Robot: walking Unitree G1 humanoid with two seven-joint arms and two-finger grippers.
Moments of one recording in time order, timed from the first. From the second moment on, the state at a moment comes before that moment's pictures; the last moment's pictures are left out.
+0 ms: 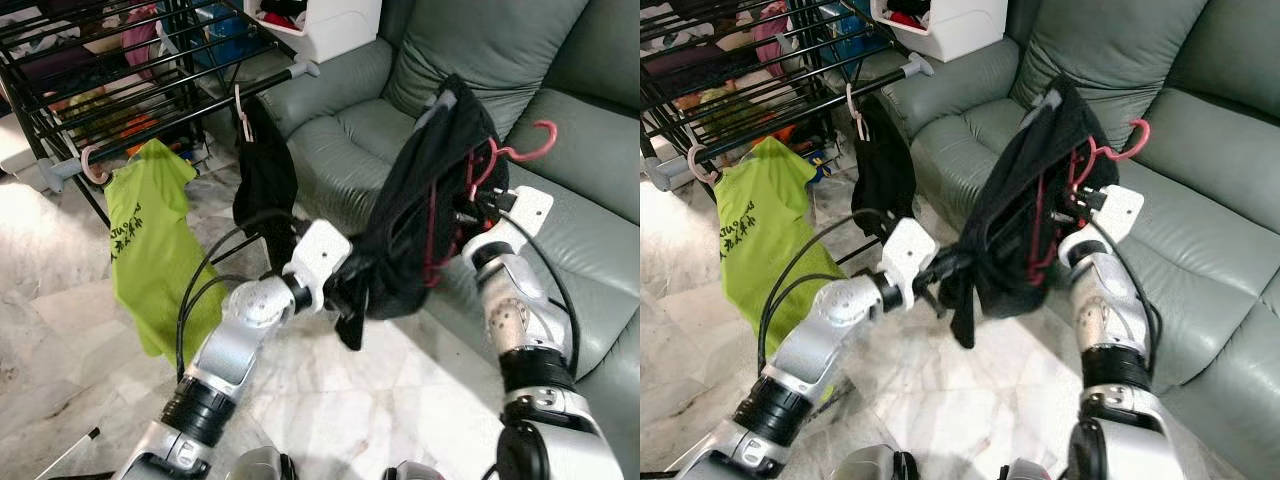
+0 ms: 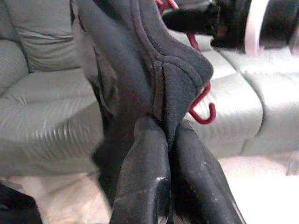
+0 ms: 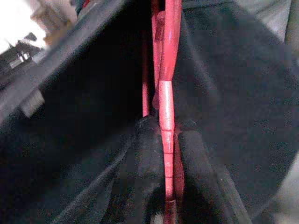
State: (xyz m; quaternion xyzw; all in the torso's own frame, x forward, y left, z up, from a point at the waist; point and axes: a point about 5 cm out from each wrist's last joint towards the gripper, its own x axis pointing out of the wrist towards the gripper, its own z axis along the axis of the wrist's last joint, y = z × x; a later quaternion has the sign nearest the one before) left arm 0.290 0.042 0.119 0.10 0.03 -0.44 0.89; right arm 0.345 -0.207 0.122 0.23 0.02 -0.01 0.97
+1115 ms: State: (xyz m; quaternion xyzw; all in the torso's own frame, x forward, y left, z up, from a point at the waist) left arm 0.268 0.041 0.082 0.11 0.07 -0.49 0.86; right arm 0.351 -0.161 0.167 0.08 -0.08 0.13 0.98
